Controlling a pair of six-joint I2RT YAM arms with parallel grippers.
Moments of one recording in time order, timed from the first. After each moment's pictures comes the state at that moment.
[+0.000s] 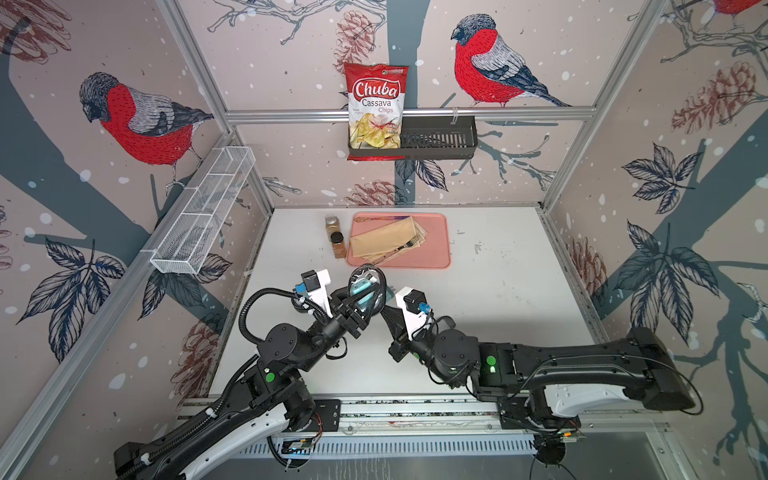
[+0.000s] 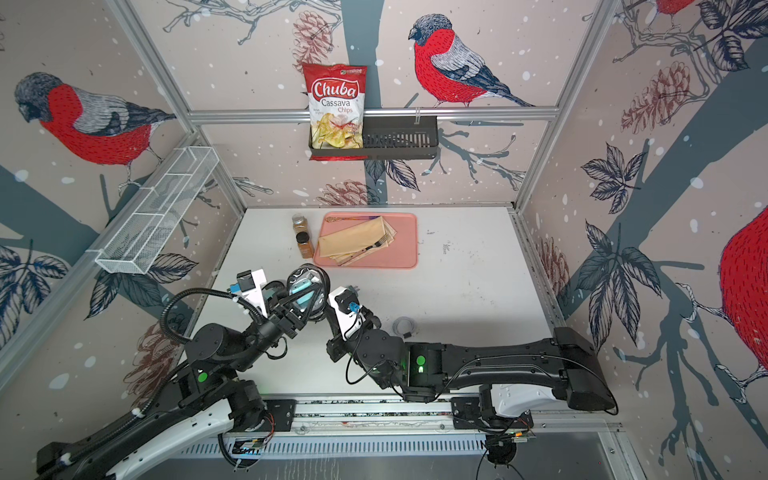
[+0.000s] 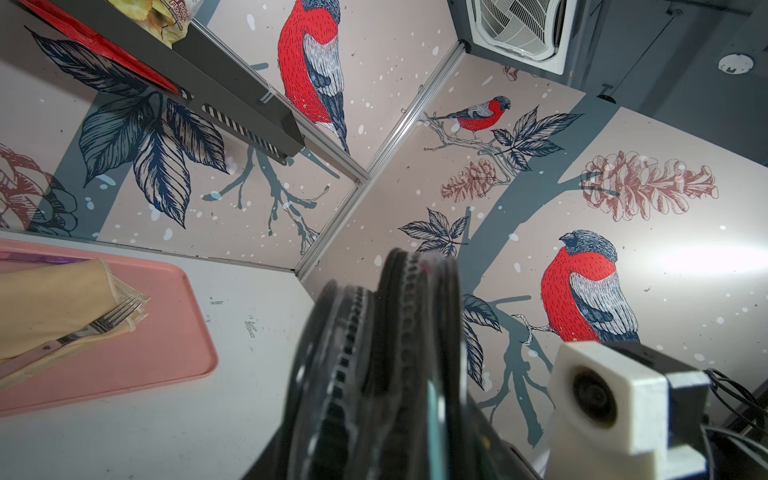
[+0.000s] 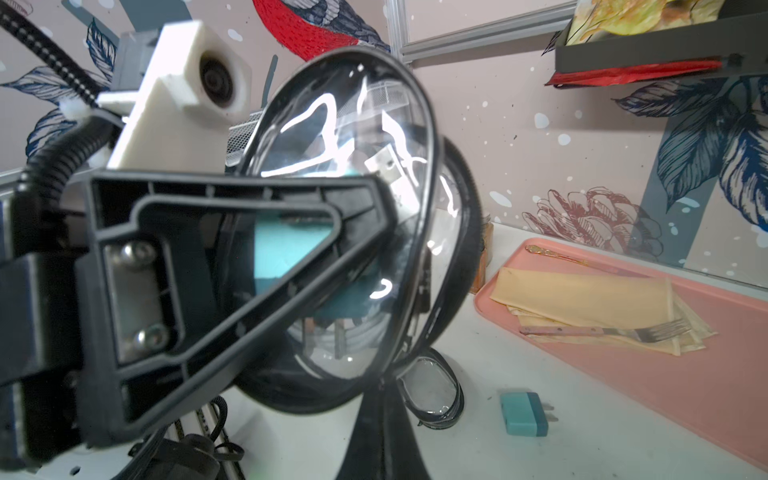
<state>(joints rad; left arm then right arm) -0.93 0.47 0.50 0.23 -0.09 -0.66 1.56 1.28 0.93 0.26 0.66 0.21</state>
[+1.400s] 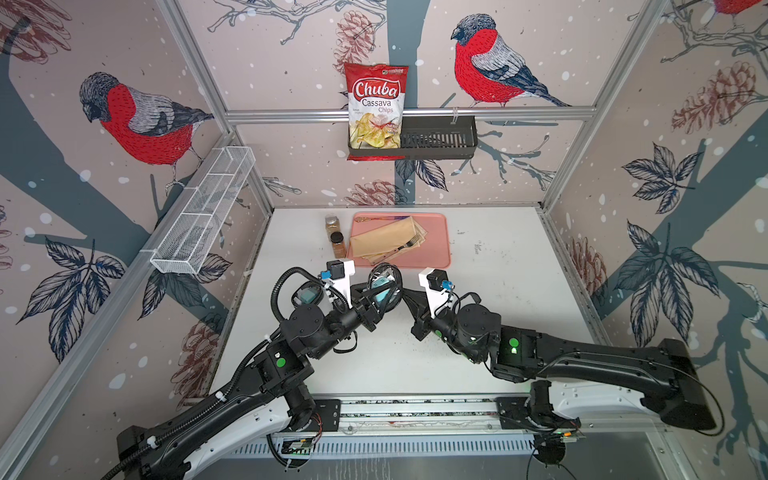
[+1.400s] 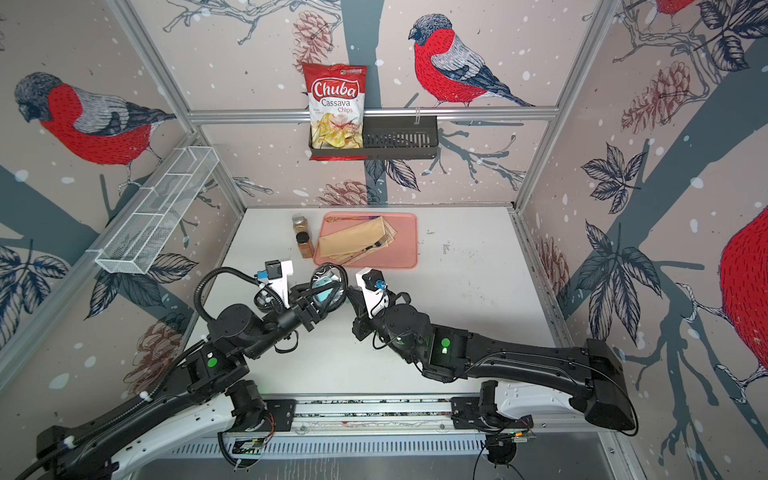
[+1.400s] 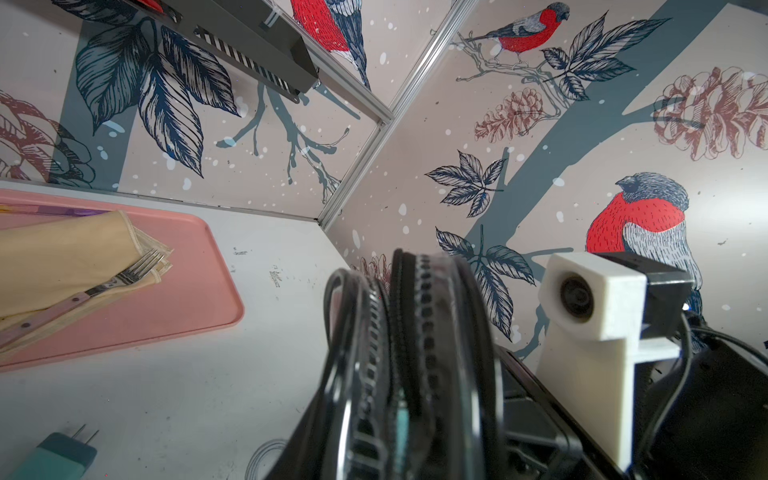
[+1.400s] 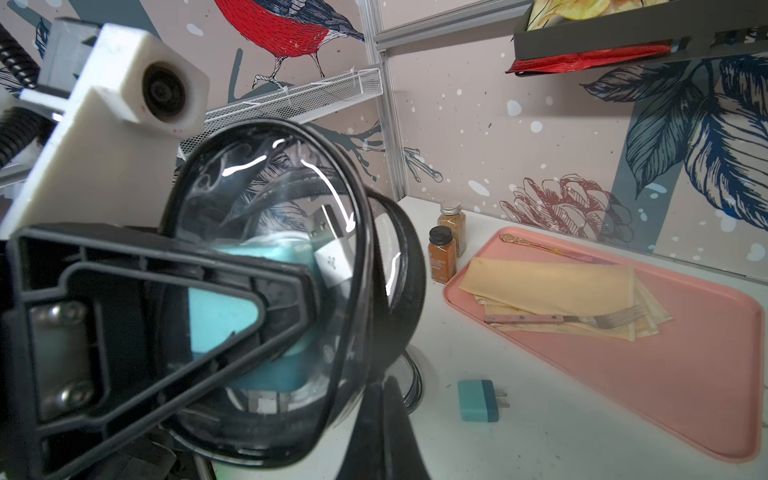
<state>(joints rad) -0.93 0.64 0.61 0.08 -0.04 -0.63 1.35 1.12 0.84 0.16 0.47 0.23</state>
